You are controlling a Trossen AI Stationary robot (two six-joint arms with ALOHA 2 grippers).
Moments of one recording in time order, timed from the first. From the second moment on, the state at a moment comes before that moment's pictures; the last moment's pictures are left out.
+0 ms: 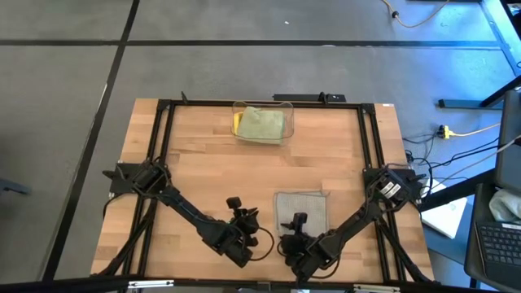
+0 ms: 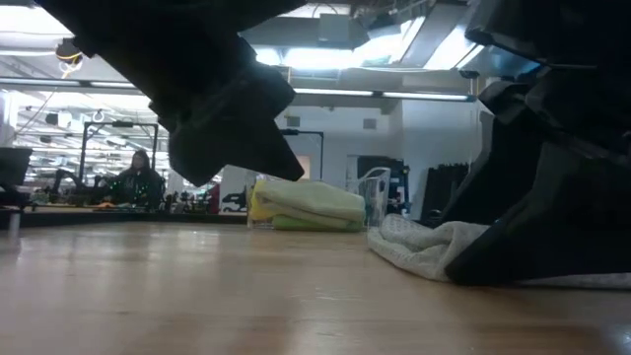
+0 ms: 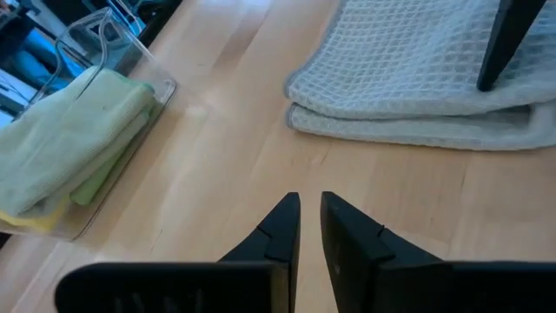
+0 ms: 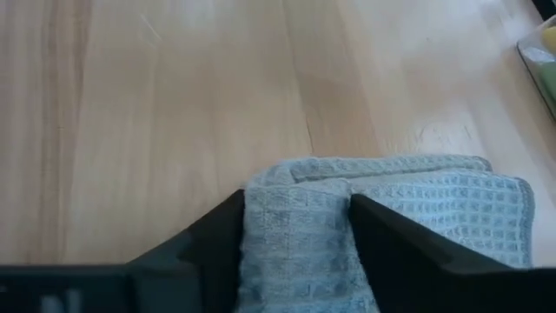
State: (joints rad) left arm -0.61 2.10 1.37 -0.55 -1.03 -0.71; right arm 0.73 2.16 1.27 -0.46 0.83 0.65
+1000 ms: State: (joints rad) left arm -0.64 2.09 1.37 -0.28 -0.72 0.01; right arm 0.79 2.05 1.26 -0.43 0.52 -0.12
